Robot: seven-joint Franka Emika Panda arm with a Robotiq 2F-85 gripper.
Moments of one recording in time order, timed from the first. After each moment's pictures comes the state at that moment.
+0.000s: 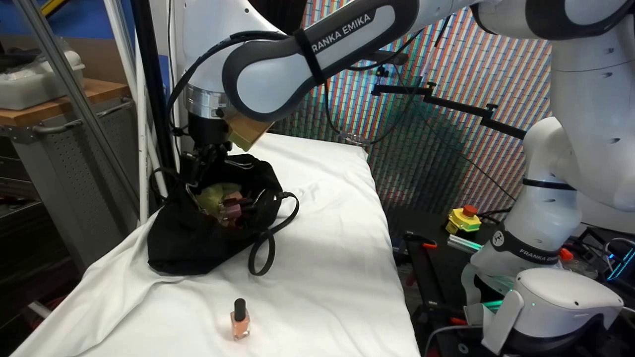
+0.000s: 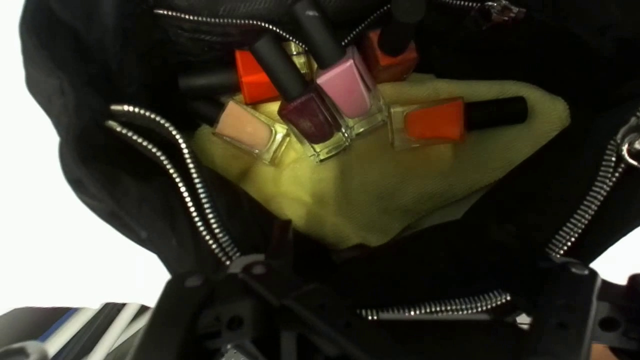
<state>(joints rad) 0.12 0.56 -0.03 -1.59 -0.14 2.31 0.25</state>
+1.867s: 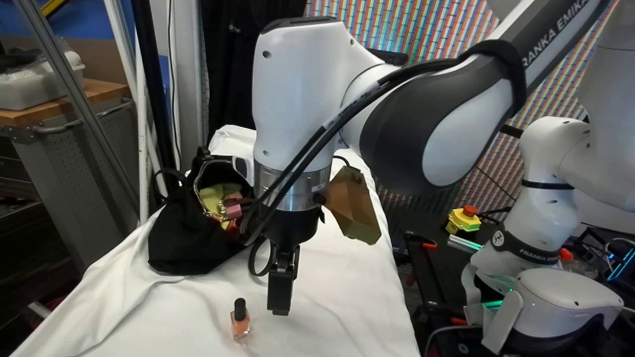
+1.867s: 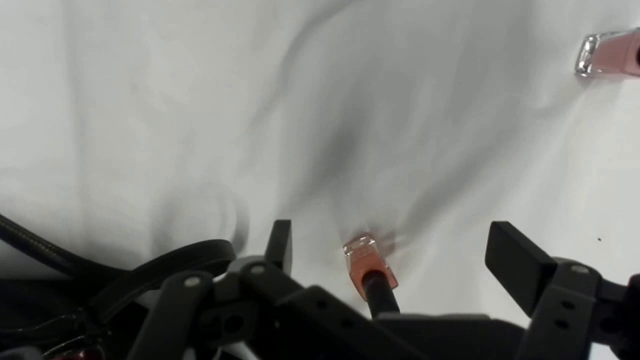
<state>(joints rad) 0.26 0.25 0.18 -2.09 -0.02 2.34 0.35</state>
